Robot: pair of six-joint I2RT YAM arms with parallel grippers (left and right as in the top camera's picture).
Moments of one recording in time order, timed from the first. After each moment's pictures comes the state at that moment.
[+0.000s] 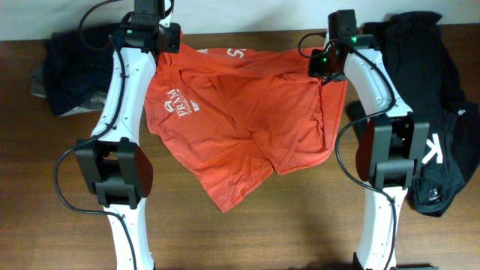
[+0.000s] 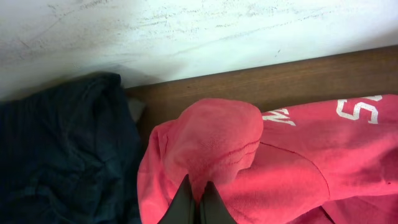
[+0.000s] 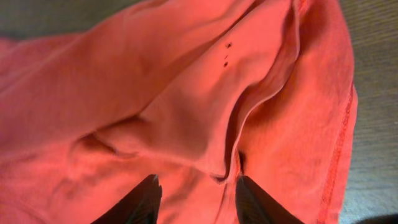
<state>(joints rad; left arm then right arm) -0.13 2.27 2.26 -0.78 -0.15 0.08 0.04 2.34 2.06 -0.83 -0.07 0.27</state>
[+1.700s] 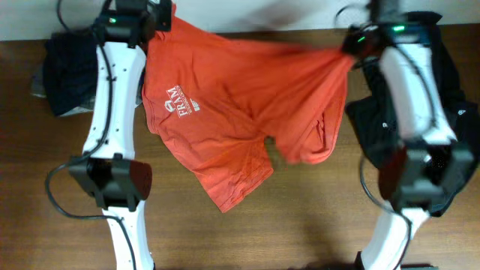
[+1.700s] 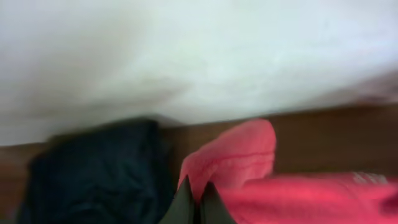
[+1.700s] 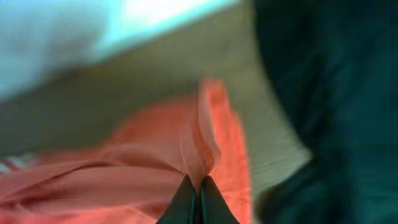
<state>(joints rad) -0.13 2.24 2.53 -0.92 -0.18 0.08 -0.06 2.08 2.10 -0.91 0.02 0.31</state>
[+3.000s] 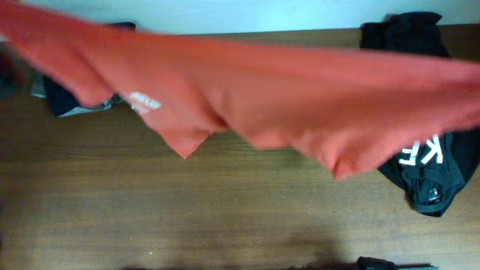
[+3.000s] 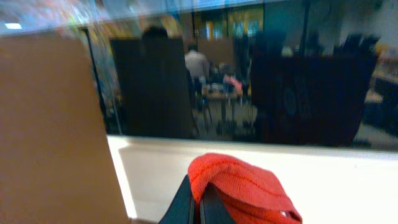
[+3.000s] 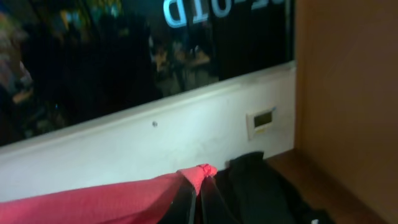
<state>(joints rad) -0.02 1.42 2.59 -1.05 -0.29 0.09 -0.21 1.04 2.13 -1.13 0.05 0.20</state>
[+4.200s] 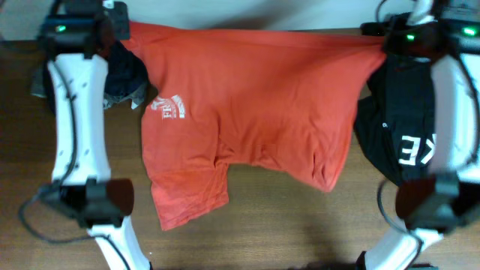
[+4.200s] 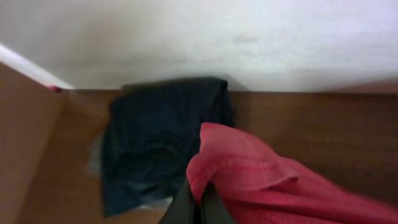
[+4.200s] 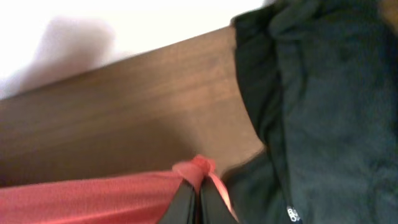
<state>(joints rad) -0.02 2.09 2.44 -1.06 -0.28 0.05 -0.18 1.96 2.14 -1.06 -0.12 0.15</state>
